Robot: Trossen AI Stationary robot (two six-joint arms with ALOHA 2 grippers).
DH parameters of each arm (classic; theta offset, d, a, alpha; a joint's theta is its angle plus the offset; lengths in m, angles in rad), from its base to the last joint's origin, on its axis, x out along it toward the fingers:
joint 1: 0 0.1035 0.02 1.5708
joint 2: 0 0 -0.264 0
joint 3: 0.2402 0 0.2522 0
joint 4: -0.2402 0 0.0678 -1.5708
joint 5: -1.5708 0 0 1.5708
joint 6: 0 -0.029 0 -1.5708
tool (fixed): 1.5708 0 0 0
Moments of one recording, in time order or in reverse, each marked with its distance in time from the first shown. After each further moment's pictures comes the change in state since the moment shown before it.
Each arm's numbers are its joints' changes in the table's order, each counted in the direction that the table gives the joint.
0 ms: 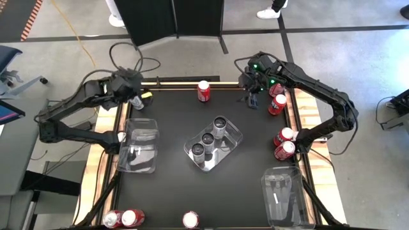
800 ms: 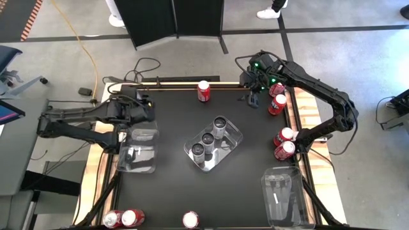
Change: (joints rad) left arm -0.233 0.030 -0.402 0.076 0.581 0.695; right arm -0.017 0.000 0.000 -0.010 0.001 -0.026
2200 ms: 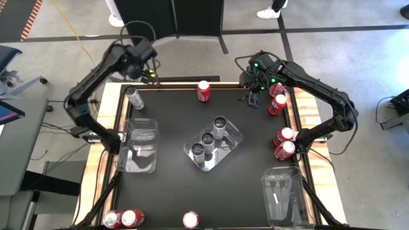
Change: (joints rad) left arm 0.687 -0.528 0.866 -0.503 -0.774 -0.717; right arm 0.000 0.000 0.000 0.002 0.002 0.002
